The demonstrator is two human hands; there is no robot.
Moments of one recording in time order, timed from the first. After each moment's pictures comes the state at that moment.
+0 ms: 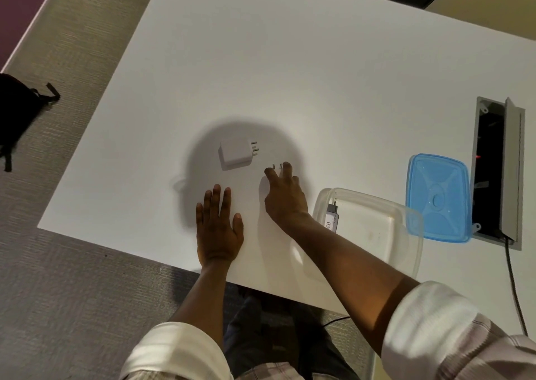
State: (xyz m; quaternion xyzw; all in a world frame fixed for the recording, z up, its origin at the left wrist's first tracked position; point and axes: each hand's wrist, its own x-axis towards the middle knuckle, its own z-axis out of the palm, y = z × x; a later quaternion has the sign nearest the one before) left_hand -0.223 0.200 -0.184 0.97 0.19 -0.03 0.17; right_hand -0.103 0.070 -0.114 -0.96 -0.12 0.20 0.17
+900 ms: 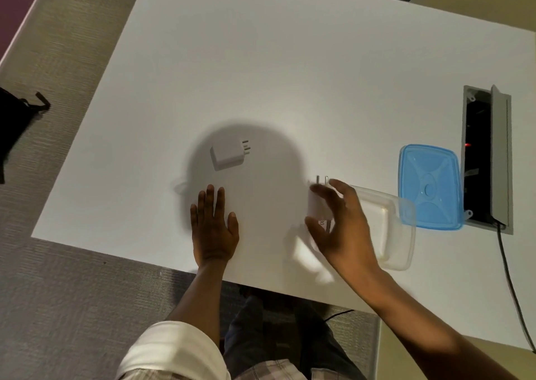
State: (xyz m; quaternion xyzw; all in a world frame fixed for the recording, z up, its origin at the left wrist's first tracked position) left_hand -0.224 0.199 -0.180 0.97 0.19 -0.04 0.17; right_hand -0.167 -0.039 -0.017 -0.94 -0.07 0.08 0.33
